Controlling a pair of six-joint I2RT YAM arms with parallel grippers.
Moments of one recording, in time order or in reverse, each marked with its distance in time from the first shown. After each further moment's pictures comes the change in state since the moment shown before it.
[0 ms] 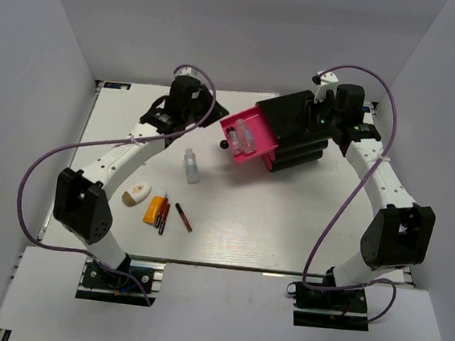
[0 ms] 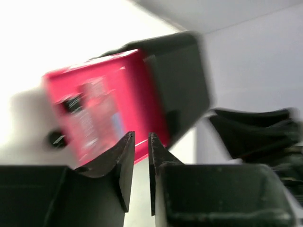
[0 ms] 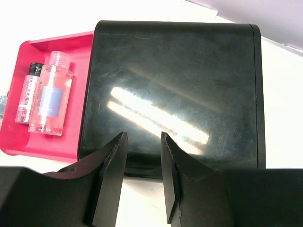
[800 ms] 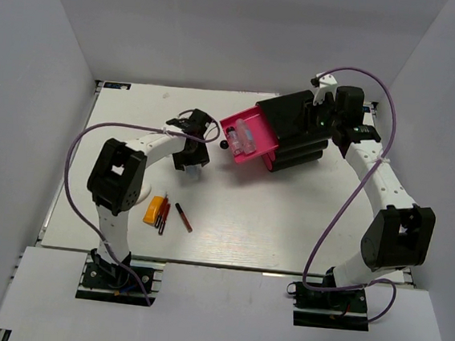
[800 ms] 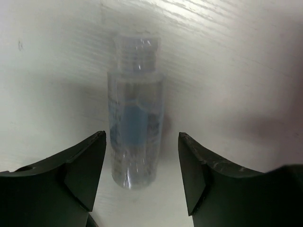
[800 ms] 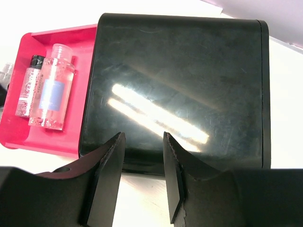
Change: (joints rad) left arm 0.027 0.276 -0.107 -0.444 -0.288 0.171; right arm 0.000 -0.007 -0.017 -0.002 -0.018 -0.018
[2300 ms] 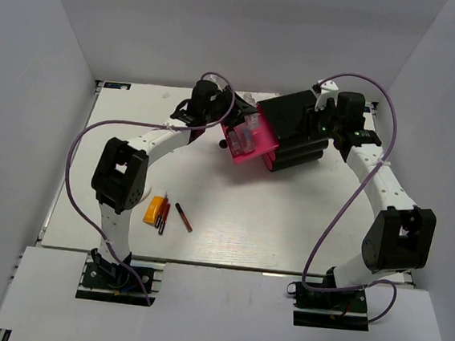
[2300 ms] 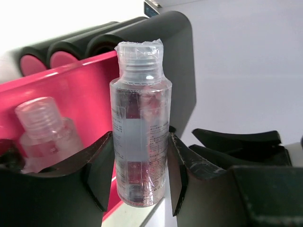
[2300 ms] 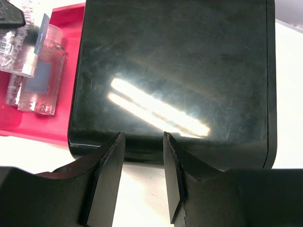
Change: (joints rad) left arm -0.022 0.055 0.141 0.785 0.544 -0.379; right arm -0.019 -0.020 -0.063 0.006 0.000 -0.005
